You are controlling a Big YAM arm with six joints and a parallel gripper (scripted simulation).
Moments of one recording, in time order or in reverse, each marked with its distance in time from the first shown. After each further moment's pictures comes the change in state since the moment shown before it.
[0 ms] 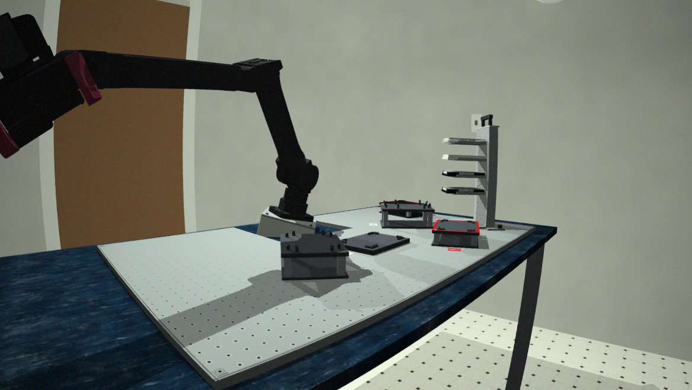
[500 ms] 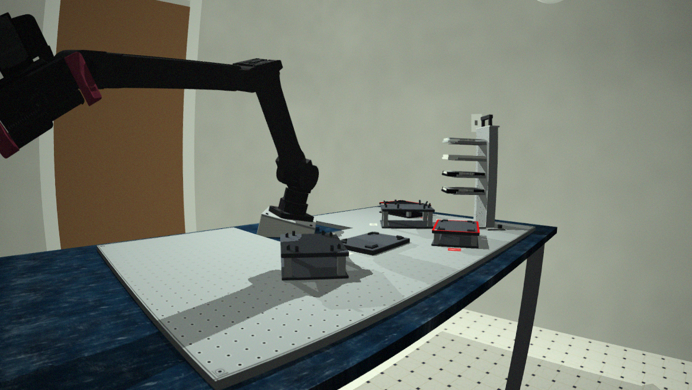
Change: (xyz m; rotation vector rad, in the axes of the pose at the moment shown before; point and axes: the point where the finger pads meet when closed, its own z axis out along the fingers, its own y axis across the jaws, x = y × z) arm 0.000 0.000 0.000 0.000 0.000 0.000
